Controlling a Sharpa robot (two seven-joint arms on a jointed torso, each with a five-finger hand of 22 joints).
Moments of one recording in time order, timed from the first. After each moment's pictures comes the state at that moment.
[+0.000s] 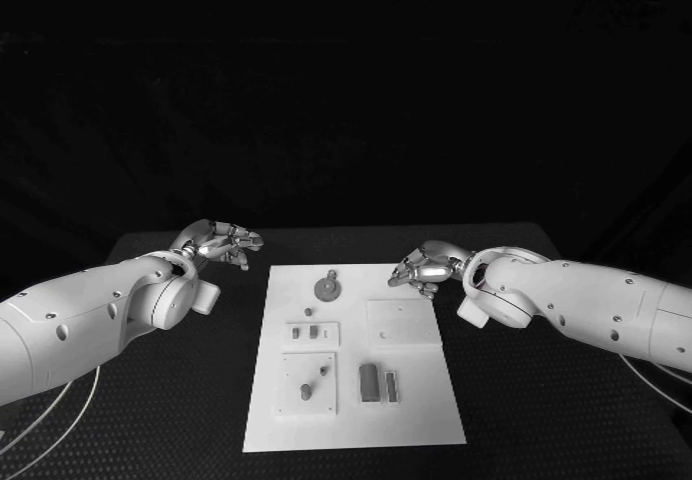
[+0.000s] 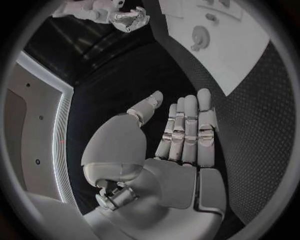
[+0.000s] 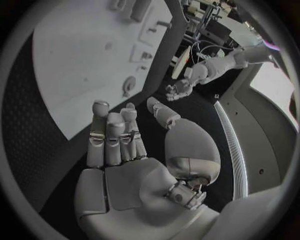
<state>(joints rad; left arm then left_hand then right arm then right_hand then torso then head) 1.22 -0.74 -0.10 1.12 -0.31 -0.30 0.18 1.06 -0.09 0.53 -0.22 0.06 0.88 0.17 0.28 0.51 1.15 0.11 0.08 0.37 0.94 0.03 0.93 0.47 0.06 1.11 -0.07 0.18 1.22 1.21 -0.75 -0.13 1.25 -0.80 -0.16 0.02 0.85 -0.11 0.62 -0.22 0.10 0.95 0.12 0.17 0.72 1.12 0.01 0.83 1.22 1.18 -0.09 1.26 0.92 0.24 1.12 -0.01 0.76 1.29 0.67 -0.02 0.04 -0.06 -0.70</state>
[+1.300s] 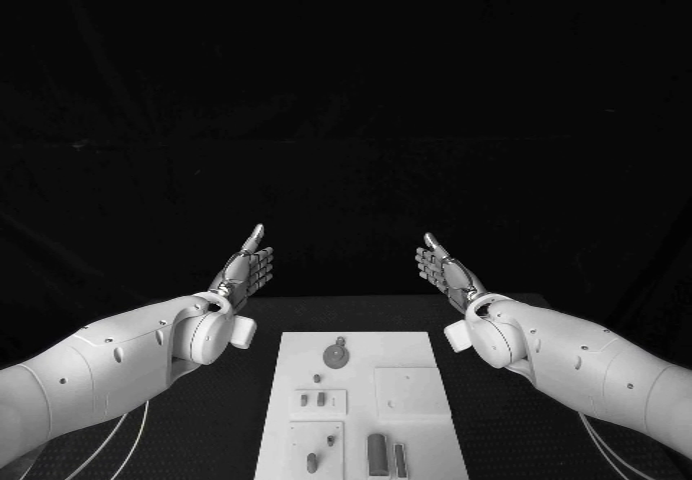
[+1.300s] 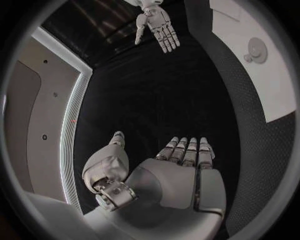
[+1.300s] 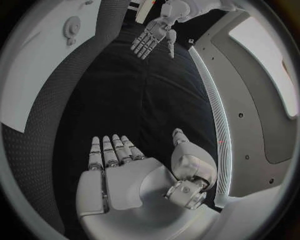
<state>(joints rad) 1.20 -0.64 -0.08 1.04 -0.11 -0.21 0.28 0.14 -0.02 0.07 -0.04 0.01 0.10 0.01 0.03 0.10 0.12 0.02 0.01 0.03 0.08 0.03 0.08 0.05 0.01 0.09 0.03 0.01 0.16 1.09 -0.56 0.03 0.91 -0.36 -0.18 0.34 0.14 -0.01 0.09 -0.04 0.02 0.13 0.03 0.02 0.12 0.16 0.03 0.01 0.06 0.12 0.03 0.06 0.09 0.03 0.08 0.04 0.04 0.28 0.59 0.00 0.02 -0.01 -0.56</state>
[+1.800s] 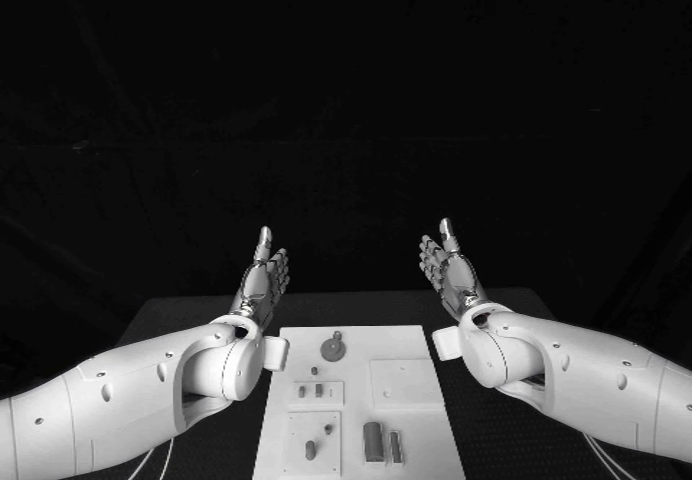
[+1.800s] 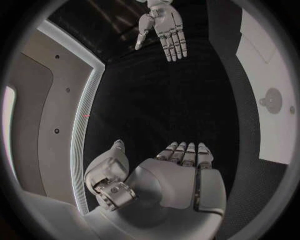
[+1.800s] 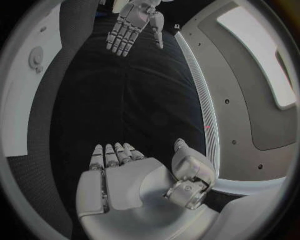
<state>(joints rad) 1.08 -0.75 -0.02 1.47 -0.05 -0.54 0.40 0.01 0.00 0.00 0.00 0.00 0.01 0.00 0.00 0.00 0.01 0.00 0.01 0.00 0.00 0.00 0.00 0.00 0.01 0.00 0.00 0.00 0.00 1.06 -0.72 0.01 1.38 -0.18 -0.49 0.41 0.01 0.00 0.00 0.00 0.01 0.00 0.00 0.00 0.00 0.00 0.00 0.01 0.00 0.00 0.00 0.00 0.00 0.01 0.01 0.00 0.00 0.00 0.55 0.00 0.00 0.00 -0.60</state>
